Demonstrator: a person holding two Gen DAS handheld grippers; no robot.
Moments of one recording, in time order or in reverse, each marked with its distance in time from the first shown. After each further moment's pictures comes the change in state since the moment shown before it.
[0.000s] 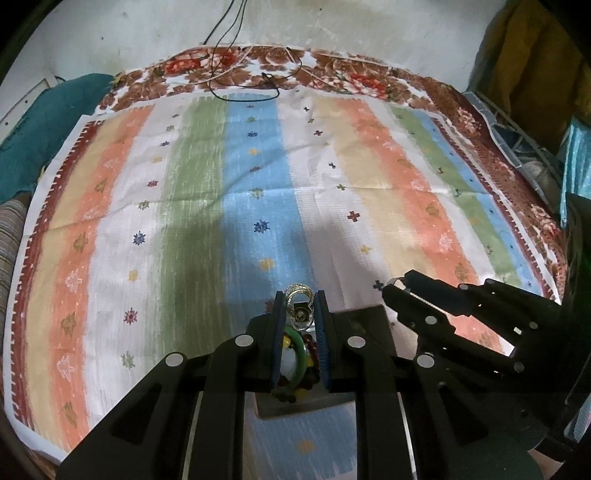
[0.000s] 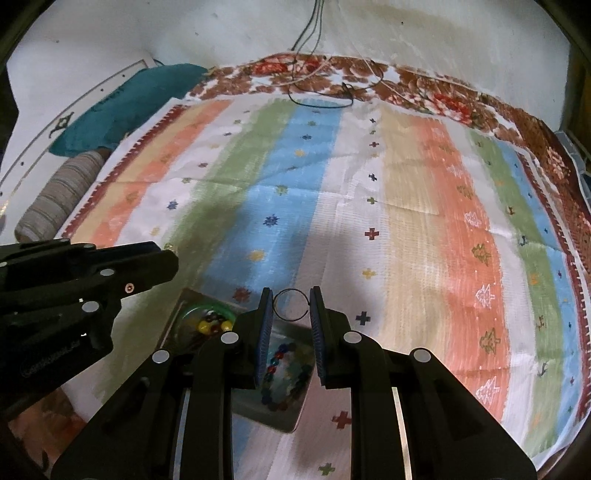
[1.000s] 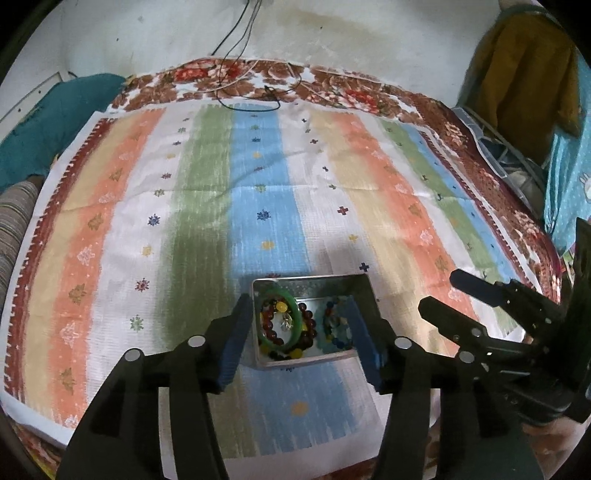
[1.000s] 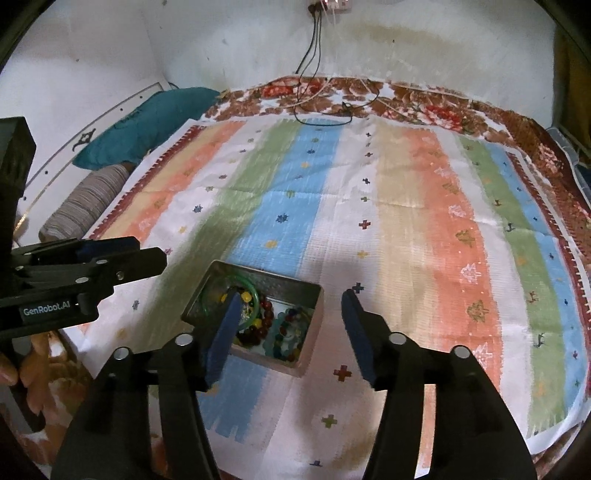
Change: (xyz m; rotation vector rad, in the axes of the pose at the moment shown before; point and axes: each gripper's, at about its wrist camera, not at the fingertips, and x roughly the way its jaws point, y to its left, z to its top) left arm -0.048 0.008 -0.046 -0.021 -0.064 -0.034; right arm -0.061 -0.012 -0.045 0.023 -0.088 0.049
